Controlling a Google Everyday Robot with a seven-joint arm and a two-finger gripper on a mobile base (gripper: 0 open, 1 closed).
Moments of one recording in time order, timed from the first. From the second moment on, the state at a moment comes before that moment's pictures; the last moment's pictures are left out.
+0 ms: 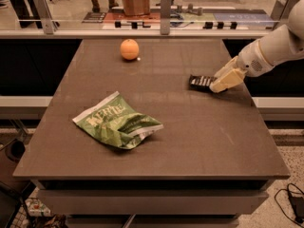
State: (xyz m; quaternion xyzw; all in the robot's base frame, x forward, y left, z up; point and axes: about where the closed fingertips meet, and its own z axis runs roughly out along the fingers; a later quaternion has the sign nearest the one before) arm 0.642 -0.223 0.837 -0.49 0.80 0.16 0.30
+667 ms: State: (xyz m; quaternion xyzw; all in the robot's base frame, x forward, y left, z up) arm 0.668 -0.214 0.883 -0.45 0.83 0.14 0.31
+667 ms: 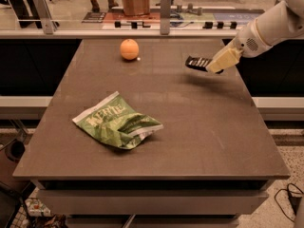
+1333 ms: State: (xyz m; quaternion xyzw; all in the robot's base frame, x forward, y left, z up) arm 0.705 -0.192 0.899 -0.42 0.83 0.12 0.35
